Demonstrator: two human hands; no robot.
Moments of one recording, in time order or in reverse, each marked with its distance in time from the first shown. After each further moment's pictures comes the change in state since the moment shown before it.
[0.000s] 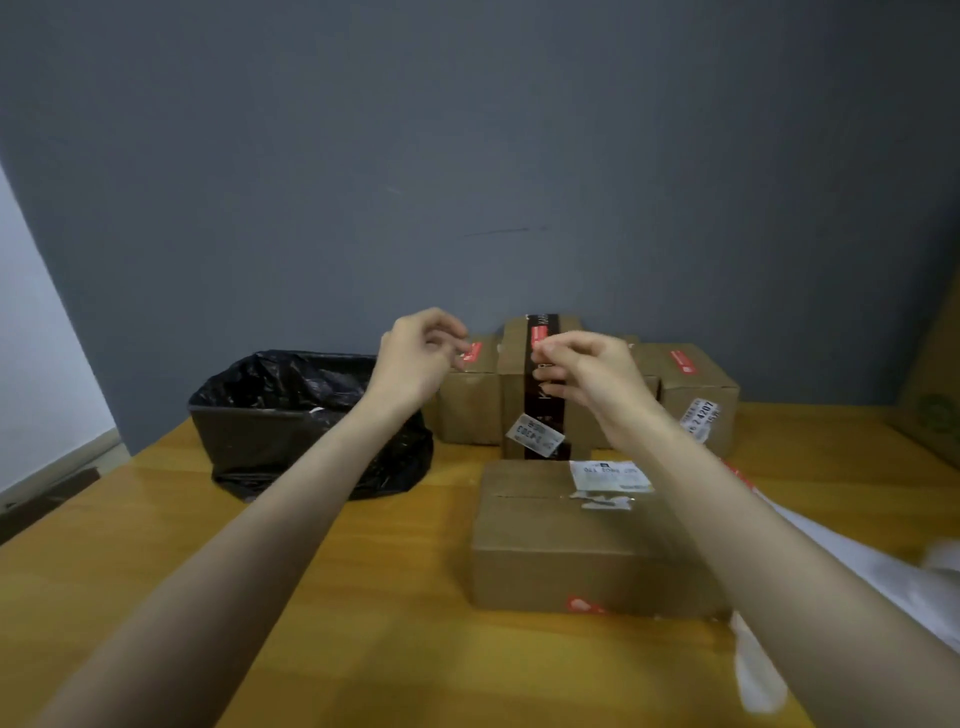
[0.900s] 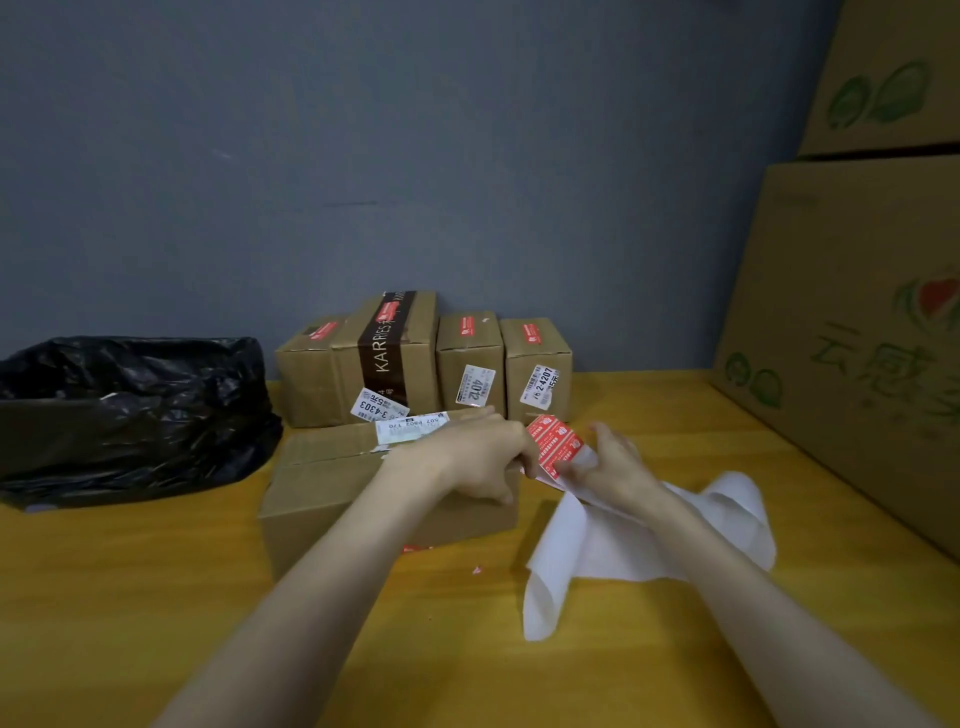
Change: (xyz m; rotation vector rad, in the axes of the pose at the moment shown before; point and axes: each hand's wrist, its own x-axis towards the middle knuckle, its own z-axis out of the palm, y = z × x) left_hand -0.077 0.076 0.167 0.697 -0.925 0.469; right_hand -0.054 0.117 -0.191 -0.896 0.079 0.294
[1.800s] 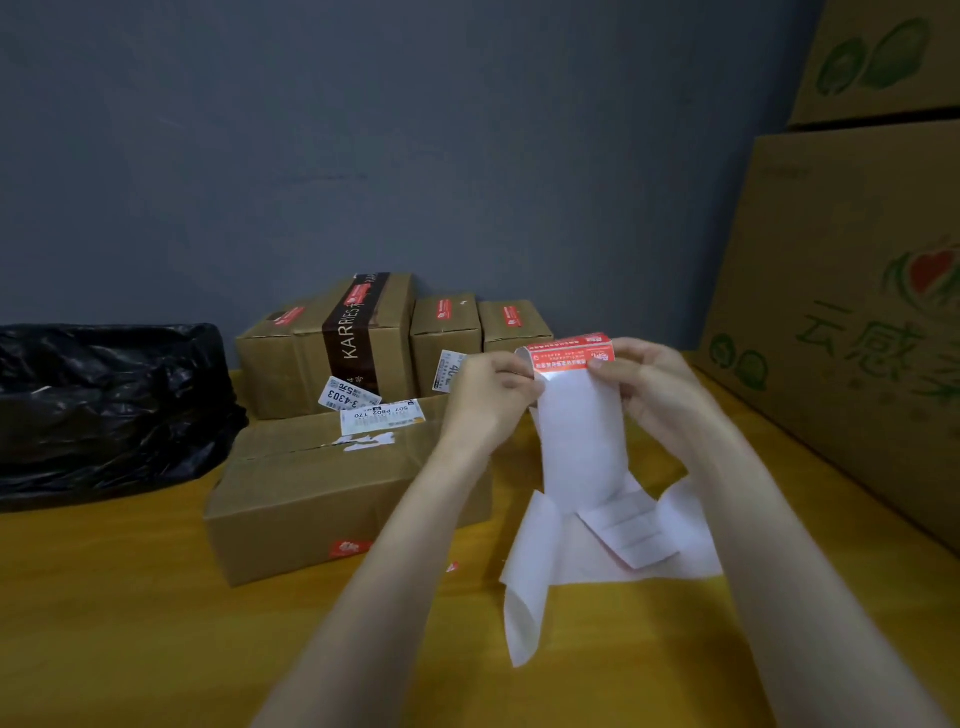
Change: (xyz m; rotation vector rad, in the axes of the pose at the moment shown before) left_hand 0.042 0.025 0.011 -1.079 0.678 -0.346; right_hand -0.008 -0.025 -0.072 0.862 0.086 -0.072
